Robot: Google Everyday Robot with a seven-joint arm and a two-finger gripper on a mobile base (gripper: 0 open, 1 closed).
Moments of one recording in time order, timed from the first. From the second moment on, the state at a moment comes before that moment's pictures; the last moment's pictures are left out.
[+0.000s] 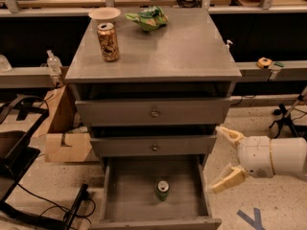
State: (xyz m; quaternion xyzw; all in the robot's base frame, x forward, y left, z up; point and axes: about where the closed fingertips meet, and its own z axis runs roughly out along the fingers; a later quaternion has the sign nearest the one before) arm 0.439 -0.170 0.735 -0.52 0.71 0.24 0.41
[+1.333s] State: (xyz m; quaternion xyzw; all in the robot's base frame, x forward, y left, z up) arm 0.490 -0.160 0.678 -0.44 0.64 0.28 0.56
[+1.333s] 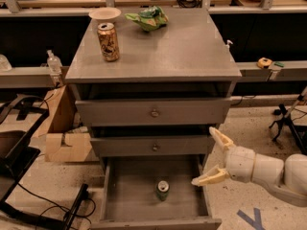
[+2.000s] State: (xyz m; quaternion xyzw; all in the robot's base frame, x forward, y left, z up) arm 0.542 -0.135 0.527 -0.47 0.59 0.30 0.59
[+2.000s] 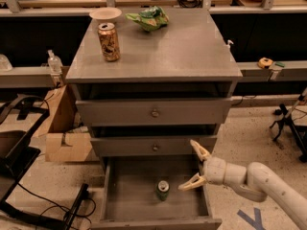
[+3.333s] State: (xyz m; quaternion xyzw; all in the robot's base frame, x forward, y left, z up) arm 0.565 -0.106 0.326 -0.48 0.62 0.36 0.51
